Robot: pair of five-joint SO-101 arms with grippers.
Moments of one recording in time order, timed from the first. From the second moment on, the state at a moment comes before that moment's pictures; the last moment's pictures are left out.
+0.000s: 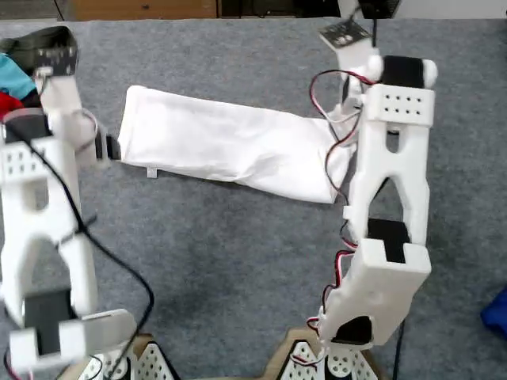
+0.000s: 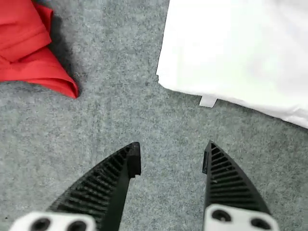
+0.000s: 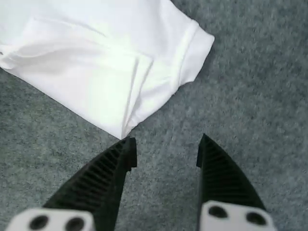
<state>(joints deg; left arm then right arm) -15.9 -4.4 -4.1 83.8 -16.2 4.2 20.0 -32.2 101.2 18.0</state>
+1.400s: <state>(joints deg) -10.5 68.9 -79.6 77.8 -16.1 8.6 41.9 -52.9 100.7 6.6</state>
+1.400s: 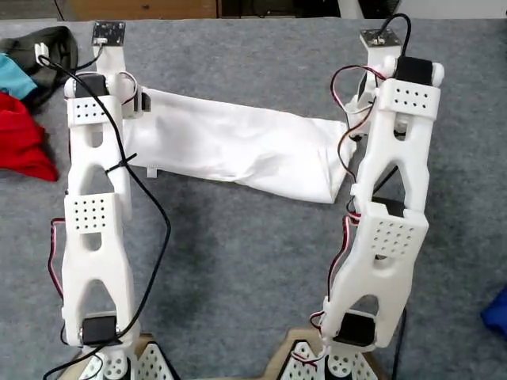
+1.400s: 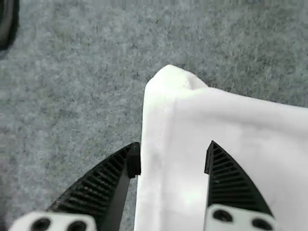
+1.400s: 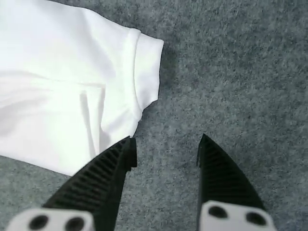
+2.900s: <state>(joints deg) -12.6 68.1 -71.6 91.0 -21.1 8.6 41.9 -52.9 100.7 6.6</state>
